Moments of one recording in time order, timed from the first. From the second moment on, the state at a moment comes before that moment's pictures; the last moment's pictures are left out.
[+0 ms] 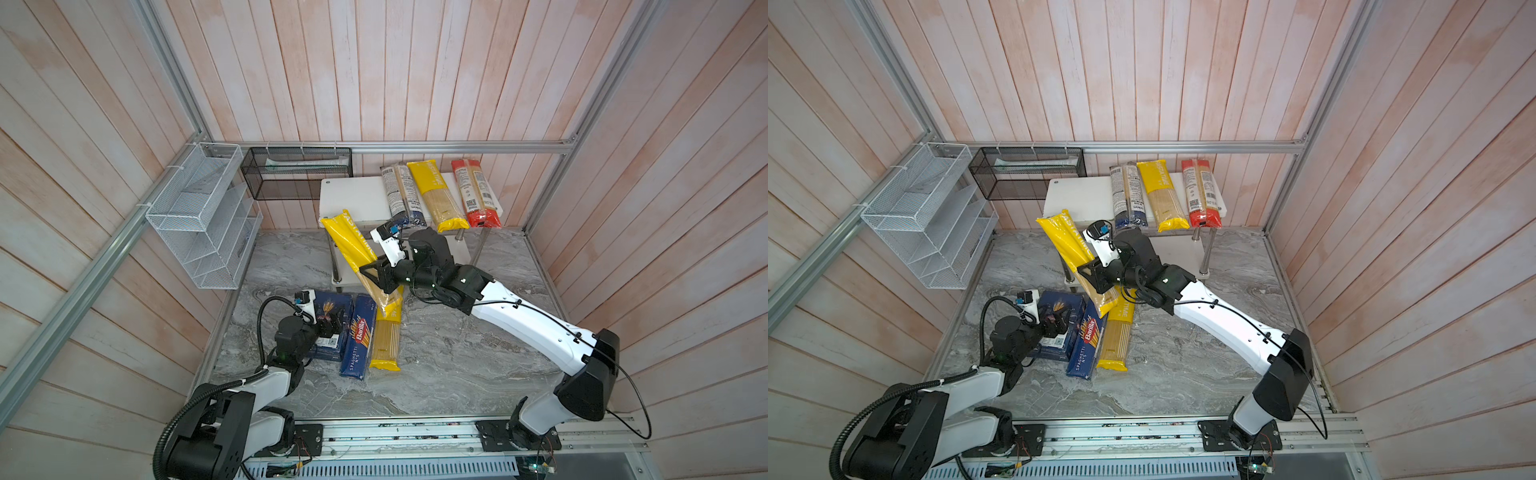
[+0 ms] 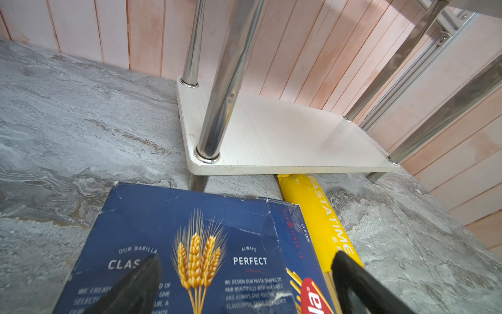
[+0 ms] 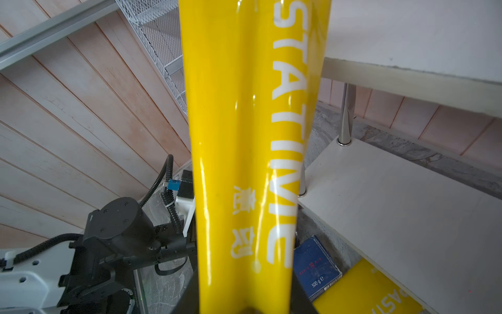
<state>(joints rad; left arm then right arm) -0.20 1.22 0.19 0.78 0.20 -0.32 0.88 1.59 1.56 -0.32 -0.22 0.24</state>
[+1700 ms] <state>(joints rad) -0.21 1.18 0.16 0.79 0.20 -0.32 0.76 2.12 2.40 -0.40 -0.12 0.25</state>
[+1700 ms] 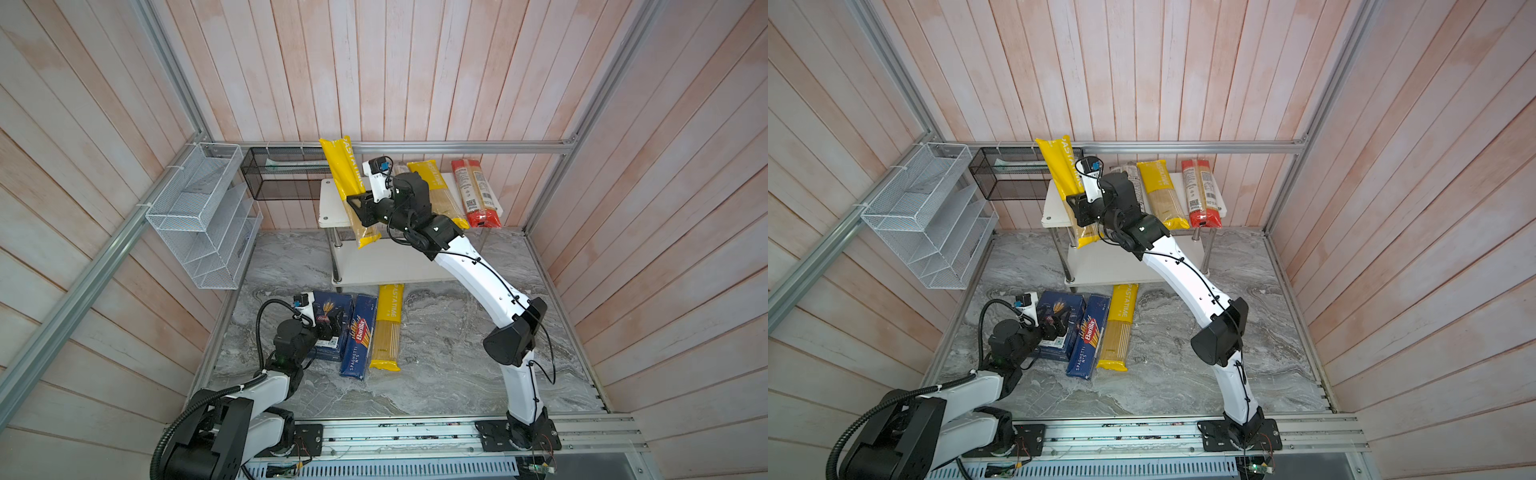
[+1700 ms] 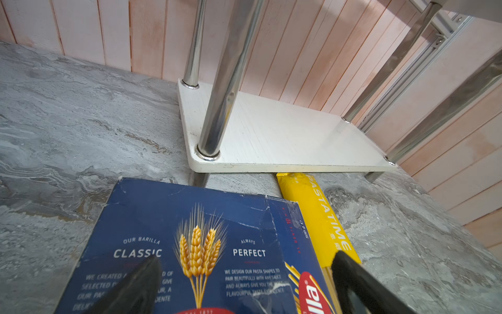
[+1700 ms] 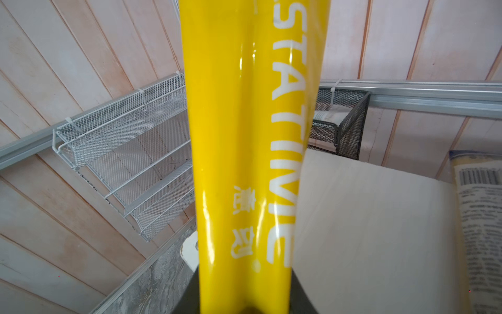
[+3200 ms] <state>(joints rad) -0.21 1.19 0.16 0.79 0.20 -0.32 0.66 2.13 2.34 -0.25 -0.24 0.56</state>
